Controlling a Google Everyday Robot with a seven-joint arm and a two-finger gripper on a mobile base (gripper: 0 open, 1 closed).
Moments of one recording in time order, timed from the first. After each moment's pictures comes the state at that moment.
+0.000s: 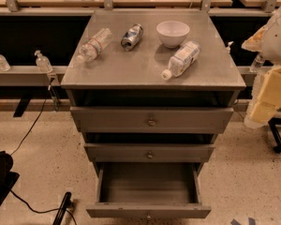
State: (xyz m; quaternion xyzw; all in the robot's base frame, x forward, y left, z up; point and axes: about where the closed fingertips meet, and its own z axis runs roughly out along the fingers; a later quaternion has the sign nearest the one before) arm 0.438 -0.216 0.978 -0.60 0.78 -0.04 0.16
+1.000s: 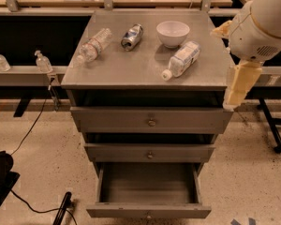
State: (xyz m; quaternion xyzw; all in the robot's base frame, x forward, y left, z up) arm 0.514 -0.190 0.959 -0.70 0.68 -0.09 0.21
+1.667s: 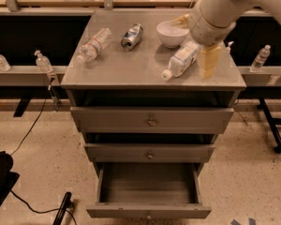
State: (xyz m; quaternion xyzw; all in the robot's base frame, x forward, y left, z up) arm 0.631 -0.148 0.936 -0.82 0.51 -0.17 0.20
